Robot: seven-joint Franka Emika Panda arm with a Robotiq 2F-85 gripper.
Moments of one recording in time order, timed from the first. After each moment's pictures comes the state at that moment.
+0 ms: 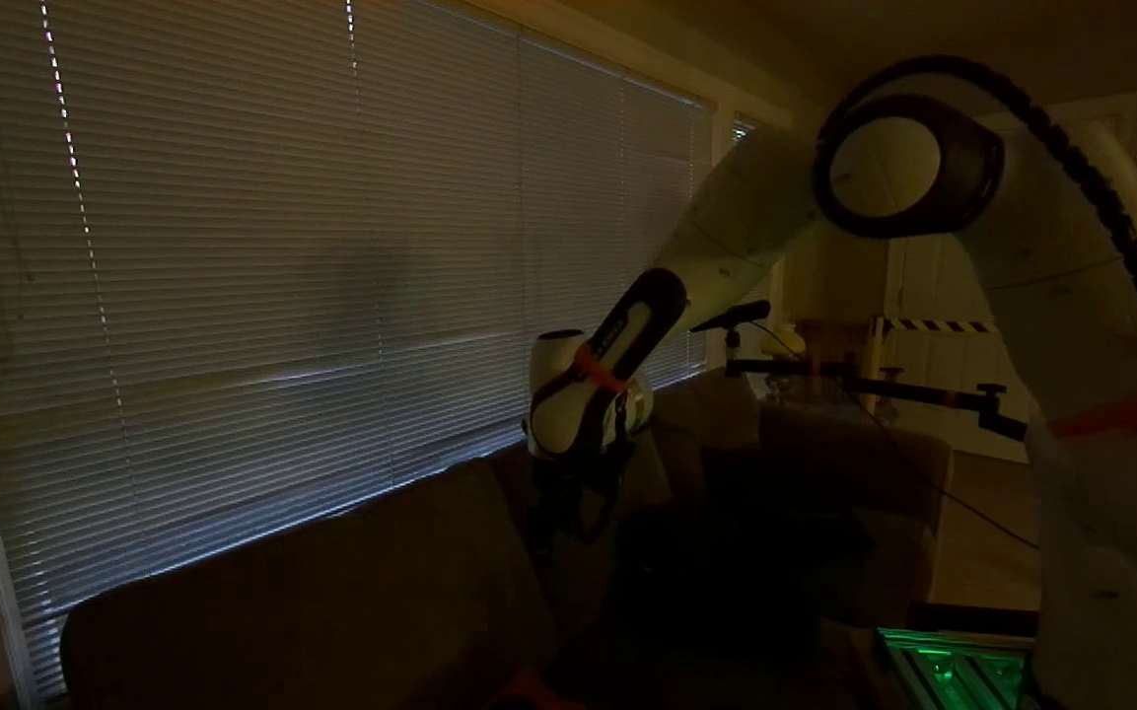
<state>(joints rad) -0.21 0.41 -0.24 -2.09 0.07 2.59 -0.28</state>
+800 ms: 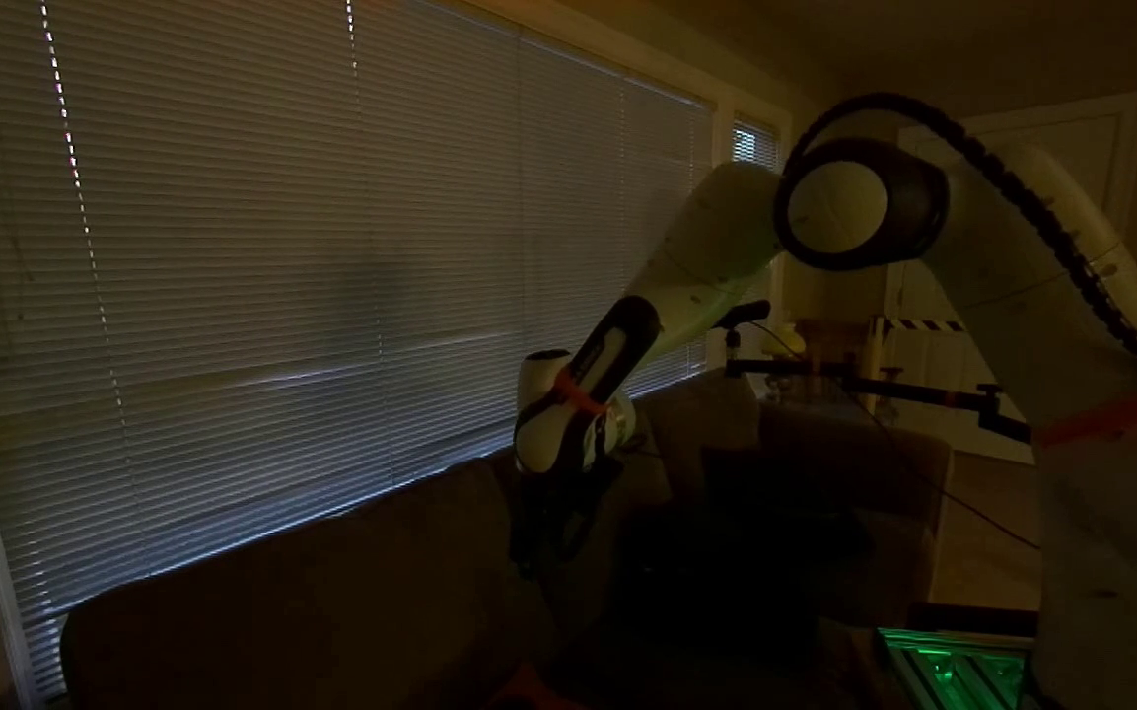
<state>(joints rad) -0.27 0.53 -0.18 -1.98 0.09 2.60 -0.21</state>
